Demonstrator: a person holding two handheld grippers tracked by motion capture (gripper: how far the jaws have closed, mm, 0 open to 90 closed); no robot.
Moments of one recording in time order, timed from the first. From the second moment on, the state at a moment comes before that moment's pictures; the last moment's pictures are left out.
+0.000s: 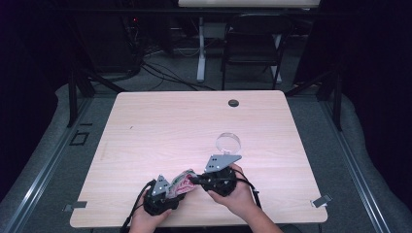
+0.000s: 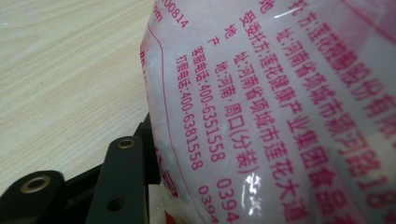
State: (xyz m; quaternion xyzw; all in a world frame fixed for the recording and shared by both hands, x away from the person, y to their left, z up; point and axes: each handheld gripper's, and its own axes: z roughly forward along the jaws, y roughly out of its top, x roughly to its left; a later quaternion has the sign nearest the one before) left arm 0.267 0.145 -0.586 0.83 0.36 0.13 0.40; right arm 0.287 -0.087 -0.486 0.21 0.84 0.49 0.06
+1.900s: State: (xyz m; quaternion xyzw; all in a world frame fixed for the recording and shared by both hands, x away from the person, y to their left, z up) left arm 0.308 0.147 -0.543 0.82 0.36 0.19 0.40; right arm 0.277 -0.153 -0.473 0.29 0.79 0.52 0.14
